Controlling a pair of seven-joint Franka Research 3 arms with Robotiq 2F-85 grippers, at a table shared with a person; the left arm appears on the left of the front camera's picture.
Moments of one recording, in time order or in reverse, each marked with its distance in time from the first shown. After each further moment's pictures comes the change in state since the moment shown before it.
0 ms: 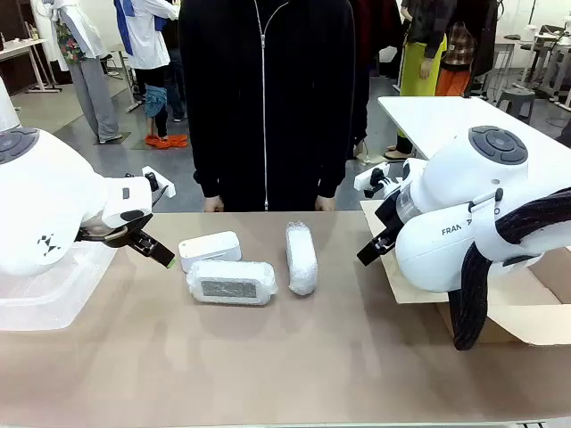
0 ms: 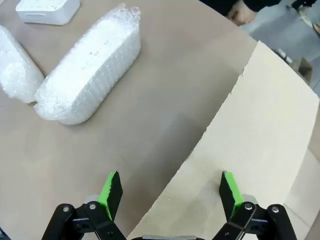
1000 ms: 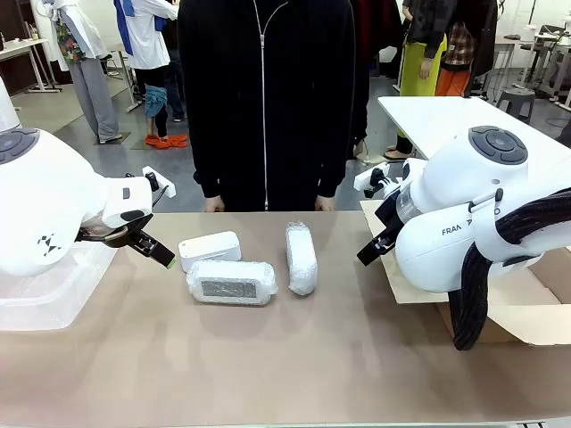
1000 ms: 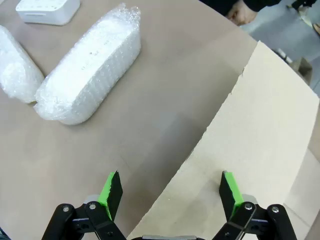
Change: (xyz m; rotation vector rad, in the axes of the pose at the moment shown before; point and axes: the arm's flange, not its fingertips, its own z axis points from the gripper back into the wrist) left arm 0.000 0.000 0.000 0.000 0.000 -0.001; right arm 0.000 0.000 0.000 0.000 0.000 0.001
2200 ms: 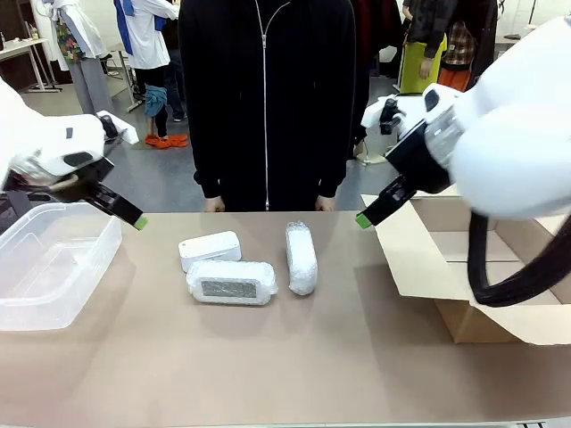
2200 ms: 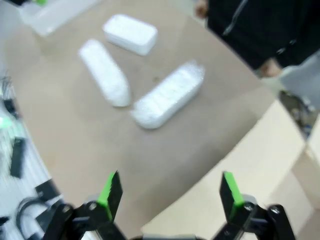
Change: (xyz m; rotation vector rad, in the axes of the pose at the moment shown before) left arm 0.012 0.022 0.119 -0.040 -0.062 0.016; right arm 0.029 0.015 0.146 0.203 -0.124 0.168
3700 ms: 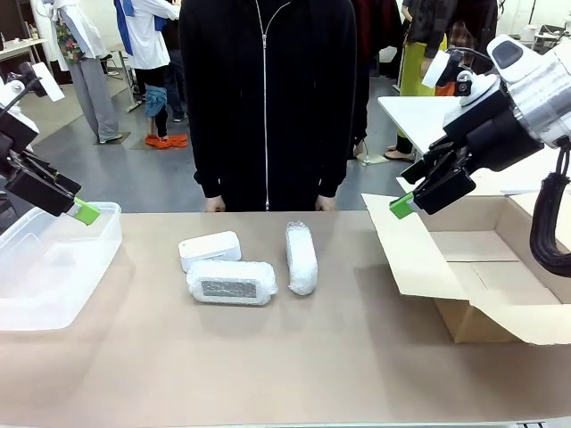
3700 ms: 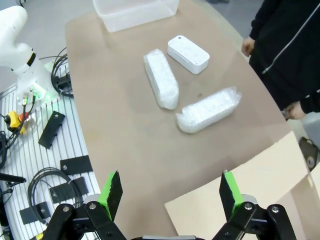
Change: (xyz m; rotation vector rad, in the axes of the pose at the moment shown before) left arm -0.028 -0.016 0.113 -0.253 -0.065 -0.204; right arm -0.019 0.004 0.076 0.174 -0.116 0.181
